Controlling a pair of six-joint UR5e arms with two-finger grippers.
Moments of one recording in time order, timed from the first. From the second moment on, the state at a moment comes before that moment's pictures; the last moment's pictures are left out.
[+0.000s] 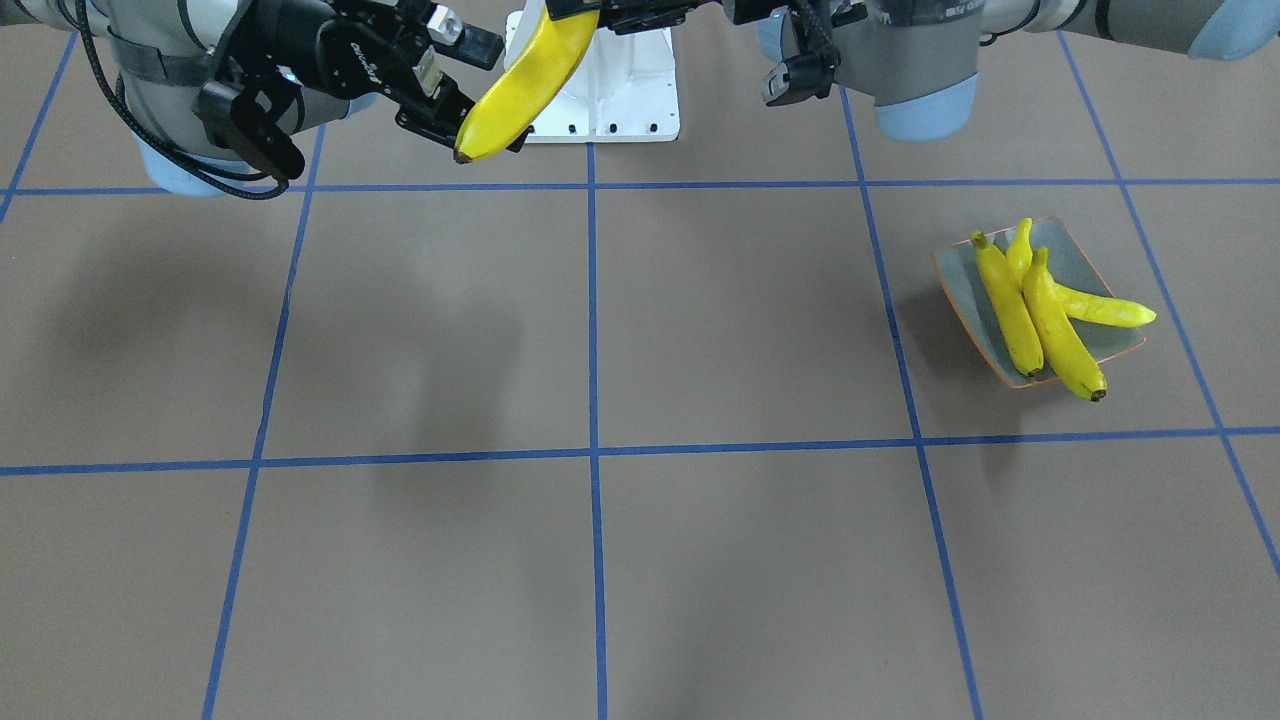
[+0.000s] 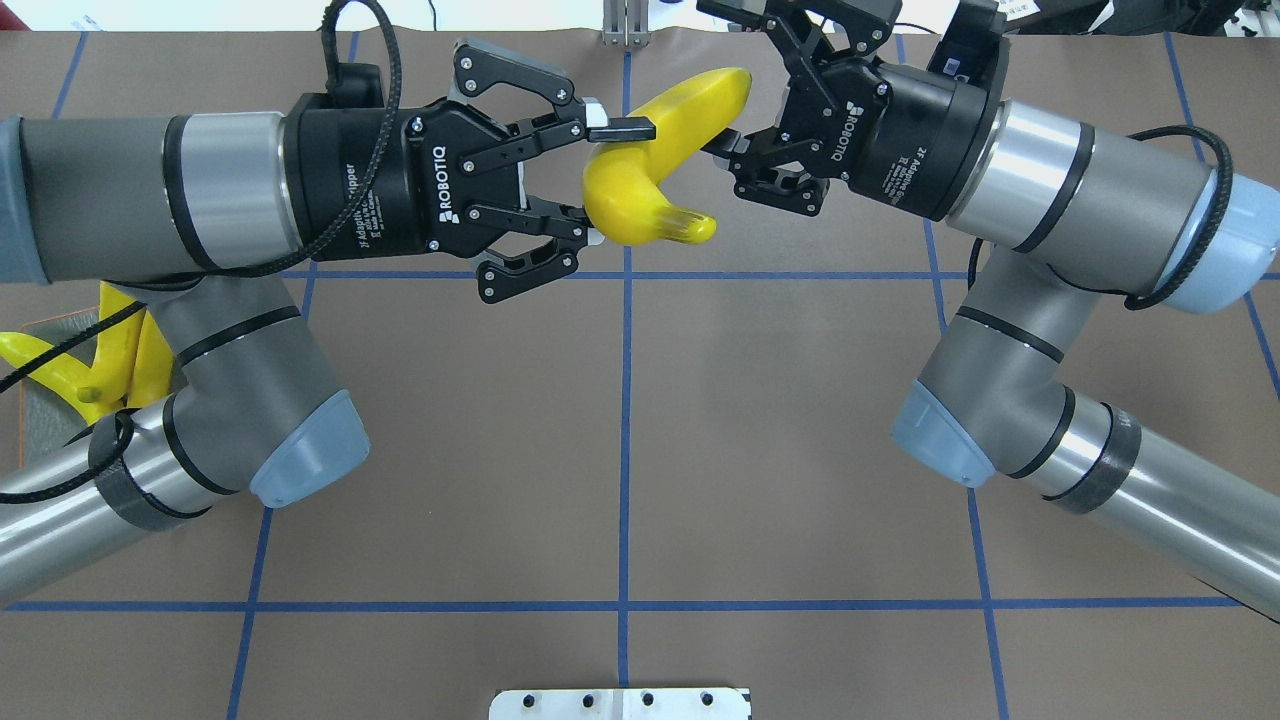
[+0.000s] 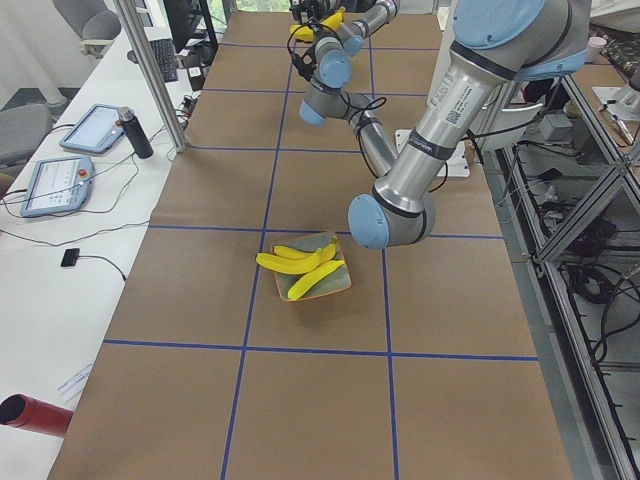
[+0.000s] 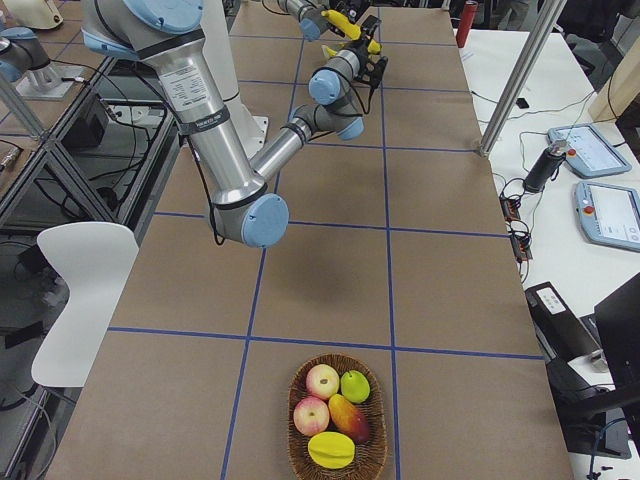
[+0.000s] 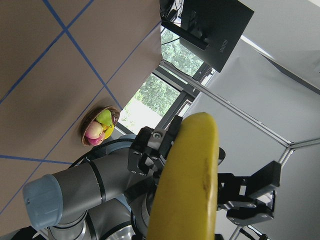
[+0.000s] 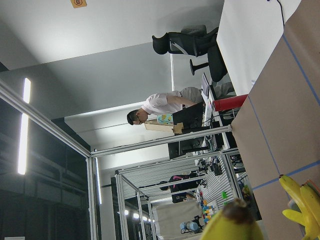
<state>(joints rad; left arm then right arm) -0.69 -2.19 -1.80 -2.98 -1.94 -2.61 0.73 -1.07 1.76 -0.02 1.68 2.23</state>
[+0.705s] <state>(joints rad) -0.70 -2.19 -1.79 -2.98 -1.91 -2.61 0.91 -1.14 1.73 -0.03 1.88 2.22</state>
